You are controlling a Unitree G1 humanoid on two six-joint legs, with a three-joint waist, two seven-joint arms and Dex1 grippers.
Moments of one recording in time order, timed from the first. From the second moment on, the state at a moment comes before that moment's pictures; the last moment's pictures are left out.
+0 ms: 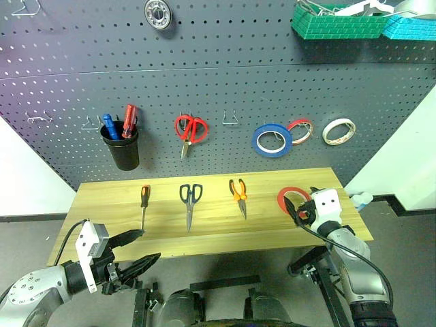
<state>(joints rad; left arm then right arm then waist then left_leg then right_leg) 0.50 0.67 0.30 -0.37 -0.62 0.32 -1.02 0.05 -0.33 -0.11 0.03 0.06 0.09 0.35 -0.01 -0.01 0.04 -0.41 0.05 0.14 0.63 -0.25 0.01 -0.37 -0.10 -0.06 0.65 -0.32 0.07</state>
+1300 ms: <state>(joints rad) 0.56 0.62 0.31 -0.48 -0.64 0.33 -0.94 -0.37 -0.47 0.12 0.46 -0.07 0.50 0.52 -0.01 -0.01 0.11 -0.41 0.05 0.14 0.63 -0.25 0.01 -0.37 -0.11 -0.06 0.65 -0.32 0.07</state>
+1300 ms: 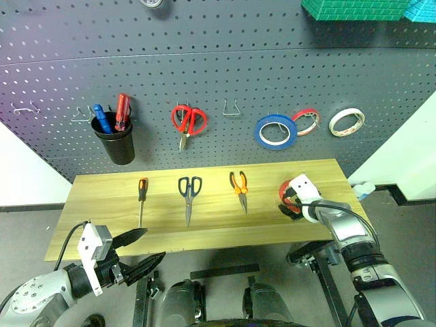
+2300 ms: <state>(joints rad) 0.61 0.62 0.35 -0.52 -0.65 0.33 -0.93 -0.64 -0.44 0.11 1.02 -0.10 0.34 0.49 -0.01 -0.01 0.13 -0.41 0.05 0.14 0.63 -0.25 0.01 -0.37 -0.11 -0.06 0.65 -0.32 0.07</state>
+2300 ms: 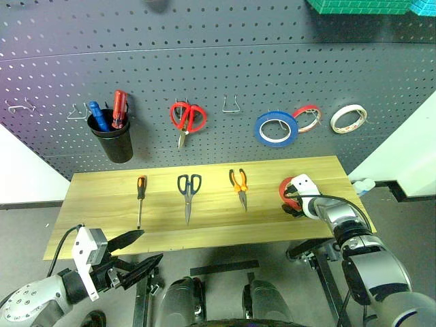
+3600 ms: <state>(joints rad) 0.62 0.56 0.42 -0.62 -0.77 0.30 -0.94 -0.55 -0.38 -0.01 0.89 0.03 0.32 0.65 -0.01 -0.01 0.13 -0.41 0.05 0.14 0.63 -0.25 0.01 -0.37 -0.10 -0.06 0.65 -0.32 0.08</state>
